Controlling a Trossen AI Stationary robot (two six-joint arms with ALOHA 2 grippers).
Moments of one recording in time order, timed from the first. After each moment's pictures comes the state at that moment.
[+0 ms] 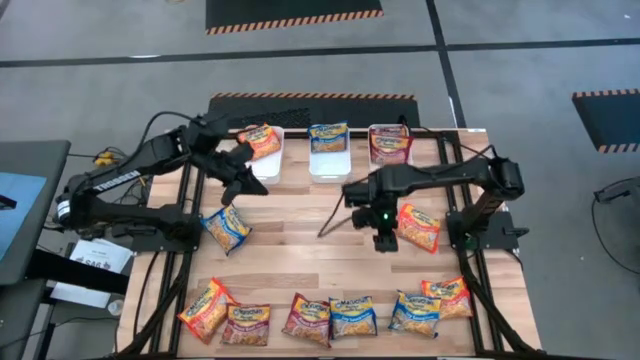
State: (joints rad) left arm 0.42 1.03 1.13 -0.66 0.63 -0.30; right arm -0.02 1.70 1.38 -1.24 -0.58 0.06
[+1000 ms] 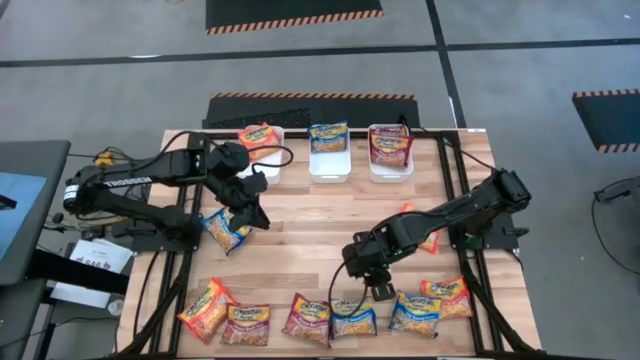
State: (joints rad) left arm 0.16 1.11 1.13 -0.72 0.53 -0.44; right arm 0.36 1.71 1.37 -0.84 -0.17 0.18
